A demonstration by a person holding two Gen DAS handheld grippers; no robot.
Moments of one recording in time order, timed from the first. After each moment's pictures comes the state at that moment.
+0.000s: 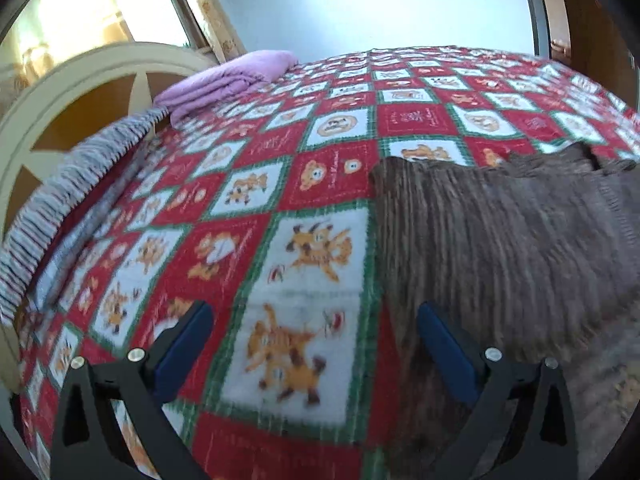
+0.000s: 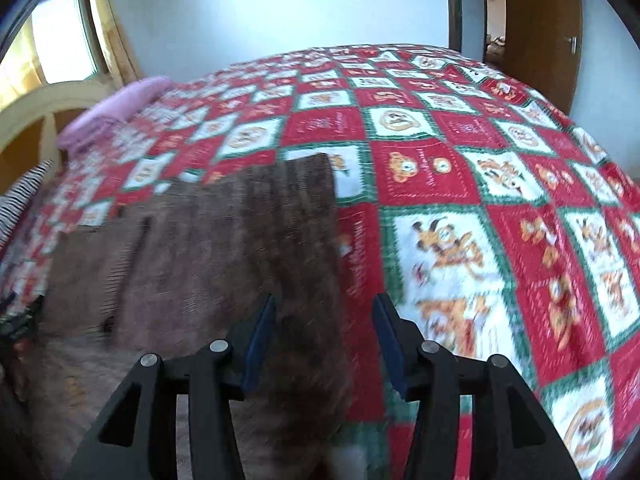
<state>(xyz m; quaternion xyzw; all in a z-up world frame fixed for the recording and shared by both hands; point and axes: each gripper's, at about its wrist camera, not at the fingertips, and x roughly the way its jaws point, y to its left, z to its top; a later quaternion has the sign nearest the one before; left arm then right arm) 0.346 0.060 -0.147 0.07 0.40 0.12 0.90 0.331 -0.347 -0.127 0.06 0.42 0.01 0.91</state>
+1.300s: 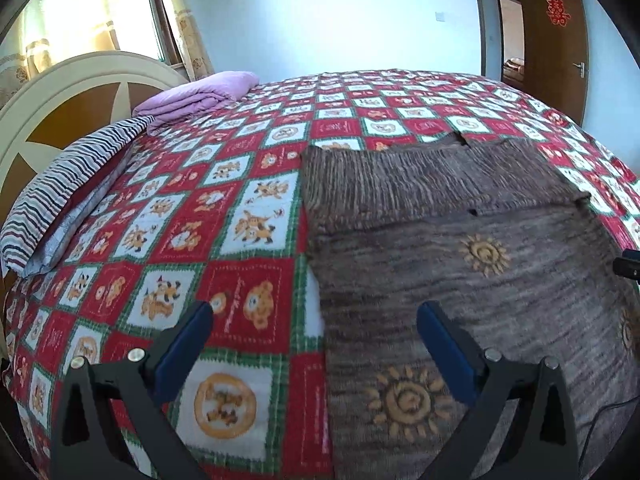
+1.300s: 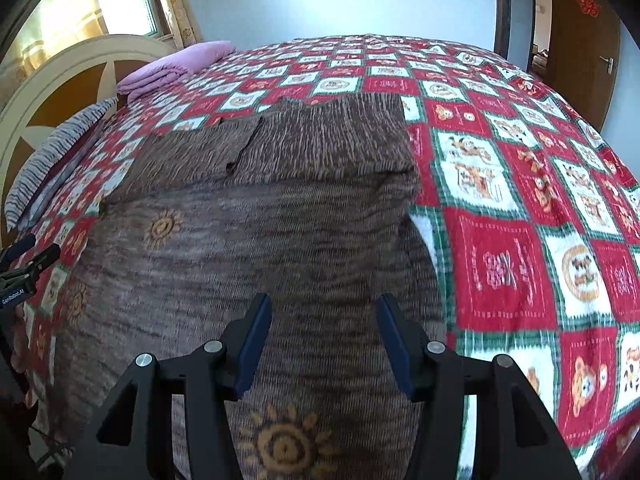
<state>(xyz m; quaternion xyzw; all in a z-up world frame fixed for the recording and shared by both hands) 0.195 0.024 -0.108 0.05 0.38 0.03 0.92 0.185 -0.297 -0.124 0.01 0.44 0.08 0.89</state>
